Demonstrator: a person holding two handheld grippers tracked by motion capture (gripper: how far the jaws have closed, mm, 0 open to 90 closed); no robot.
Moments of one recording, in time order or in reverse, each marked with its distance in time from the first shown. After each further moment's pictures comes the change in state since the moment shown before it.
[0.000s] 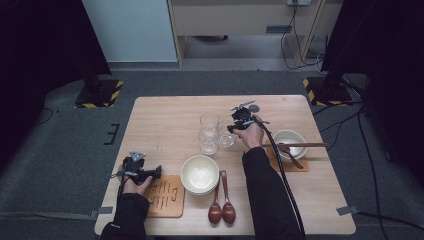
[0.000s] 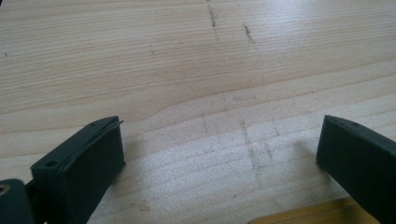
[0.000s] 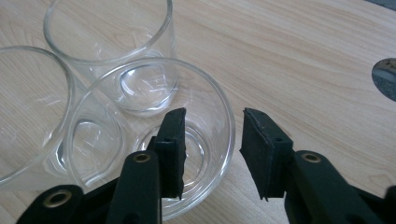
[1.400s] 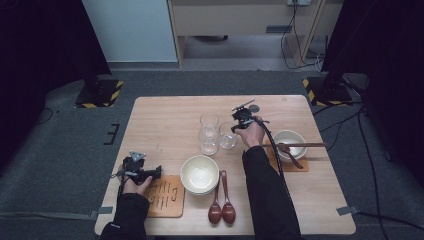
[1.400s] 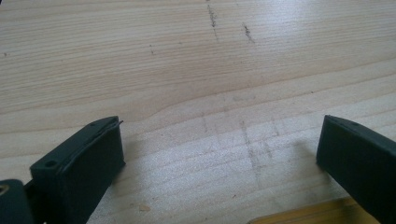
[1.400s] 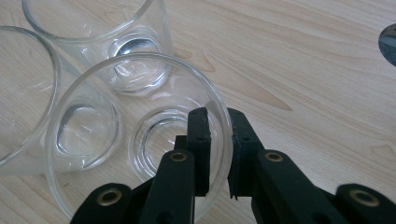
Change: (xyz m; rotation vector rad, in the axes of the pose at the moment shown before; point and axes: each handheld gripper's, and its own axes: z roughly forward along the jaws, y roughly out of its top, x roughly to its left) left arm 0.000 0.000 0.000 0.000 -0.001 0.000; right arm -0.003 0.000 -0.002 0.088 0.001 0.043
